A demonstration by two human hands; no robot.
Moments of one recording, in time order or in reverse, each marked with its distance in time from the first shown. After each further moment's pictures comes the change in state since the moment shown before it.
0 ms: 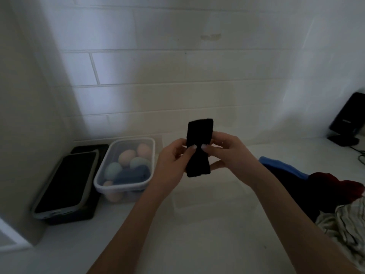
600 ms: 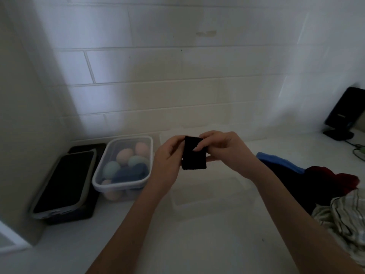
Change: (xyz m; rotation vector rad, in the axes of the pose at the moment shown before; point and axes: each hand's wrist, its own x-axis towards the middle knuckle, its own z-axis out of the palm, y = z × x) left_hand -0.004 0.007 -0.001 -0.026 0.022 0.036; right_hand 0.001 0.005 -0.004 -0.090 -0.043 -0.109
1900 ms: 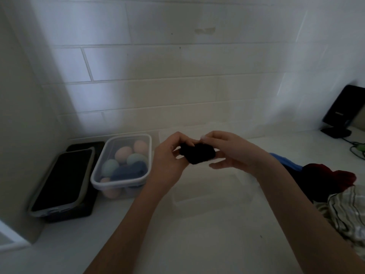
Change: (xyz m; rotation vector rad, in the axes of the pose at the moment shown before) left_hand -0.002 -0.005 0.001 0.063 -0.016 0.123; right_hand -0.001 -0.016 -0.007 0.027 -0.012 0.462
